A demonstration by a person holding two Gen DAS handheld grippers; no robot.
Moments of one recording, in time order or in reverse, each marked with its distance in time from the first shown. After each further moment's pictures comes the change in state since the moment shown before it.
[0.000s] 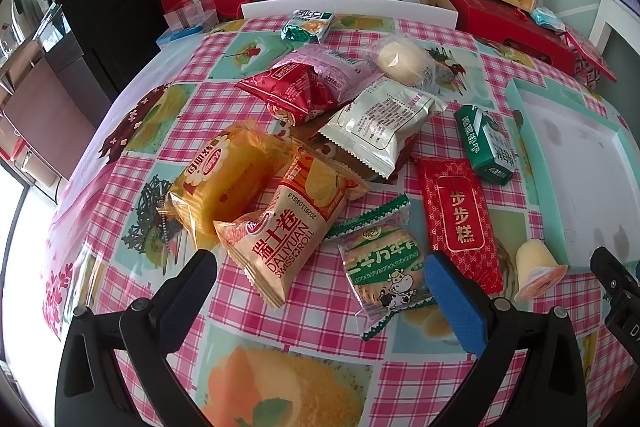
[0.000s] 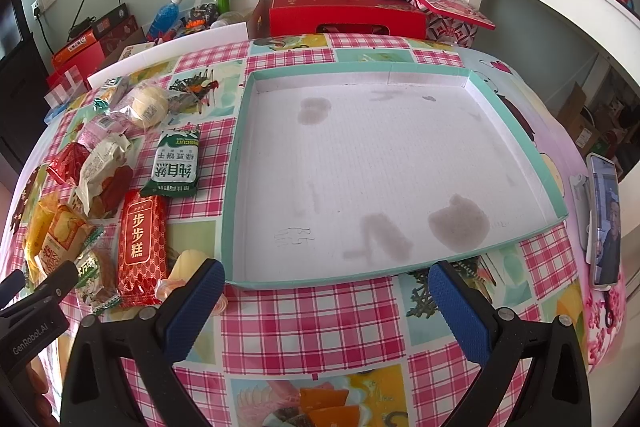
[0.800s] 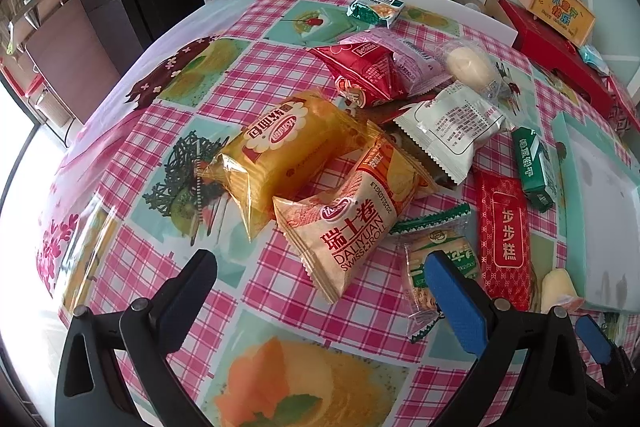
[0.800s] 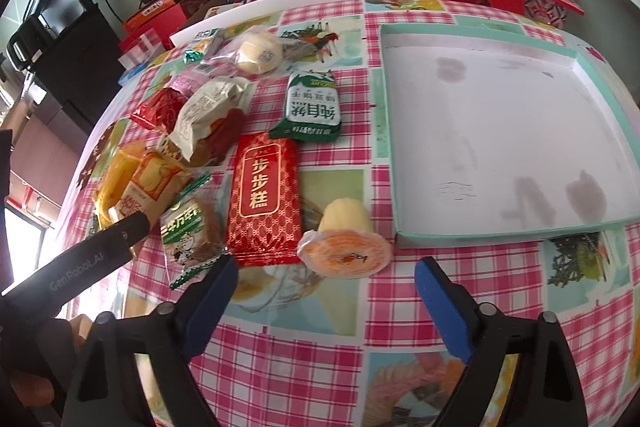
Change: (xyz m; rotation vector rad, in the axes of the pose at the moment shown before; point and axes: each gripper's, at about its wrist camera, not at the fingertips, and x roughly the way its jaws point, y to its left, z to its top) left arm 0.014 0.043 0.002 -0.189 0.082 0.021; right arm 0.008 0.067 -0.020 -0.082 0.103 0.296
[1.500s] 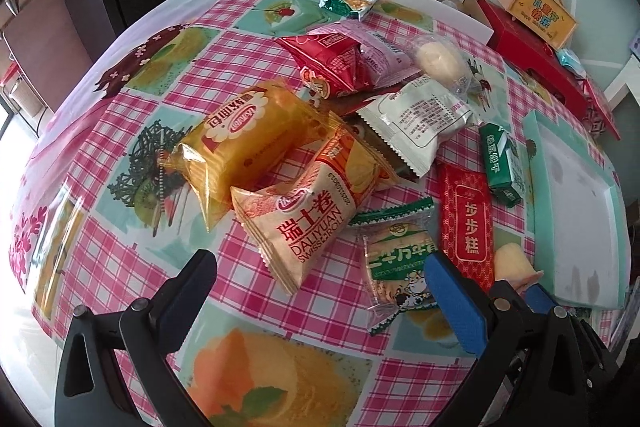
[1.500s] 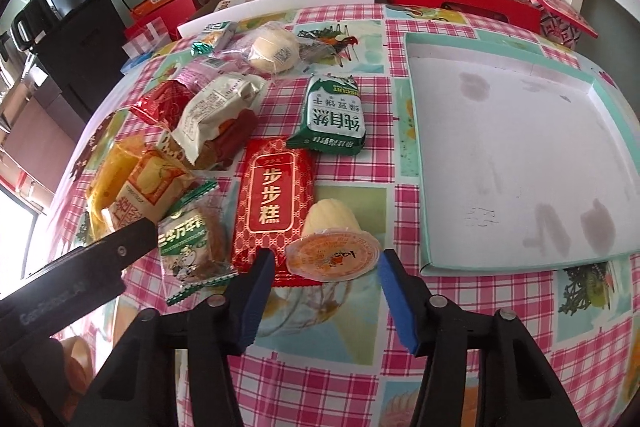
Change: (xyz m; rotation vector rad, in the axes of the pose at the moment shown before) left arm 0.000 -0.008 0.000 -0.005 0.039 -0.130; right arm 0.015 0.014 0.011 -0.054 0.002 -0.027
